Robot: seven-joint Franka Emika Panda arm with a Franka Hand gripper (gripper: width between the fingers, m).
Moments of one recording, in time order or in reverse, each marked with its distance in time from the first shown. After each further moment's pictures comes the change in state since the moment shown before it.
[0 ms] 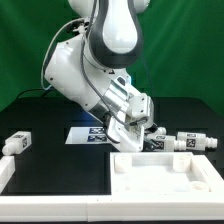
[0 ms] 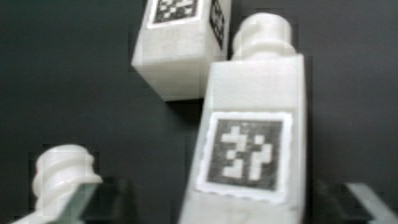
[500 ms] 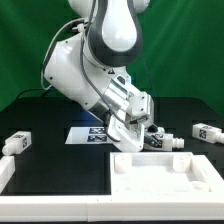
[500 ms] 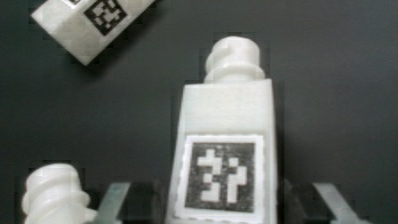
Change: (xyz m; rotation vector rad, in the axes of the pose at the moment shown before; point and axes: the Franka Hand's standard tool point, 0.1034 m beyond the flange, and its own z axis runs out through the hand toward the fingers) arm -0.004 -0.001 -0.004 0.002 -0.006 -0.007
